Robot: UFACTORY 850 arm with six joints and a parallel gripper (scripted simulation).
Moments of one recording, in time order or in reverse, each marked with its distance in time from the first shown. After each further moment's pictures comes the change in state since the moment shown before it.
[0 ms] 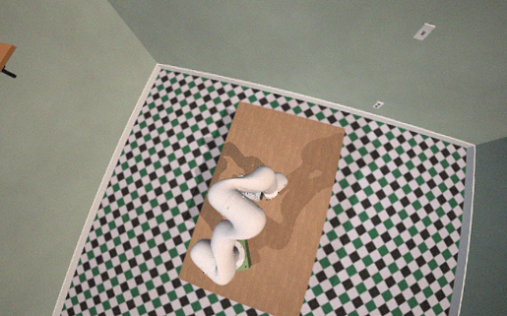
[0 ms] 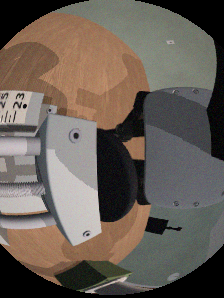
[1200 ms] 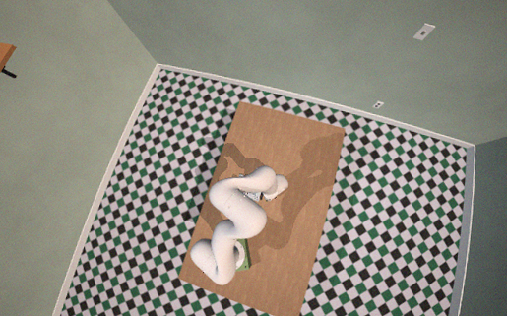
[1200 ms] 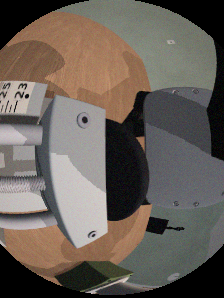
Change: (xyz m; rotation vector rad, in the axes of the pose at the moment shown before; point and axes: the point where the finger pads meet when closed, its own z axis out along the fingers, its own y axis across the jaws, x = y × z) arm 0.000 -0.006 0.007 0.002 0.001 0.000
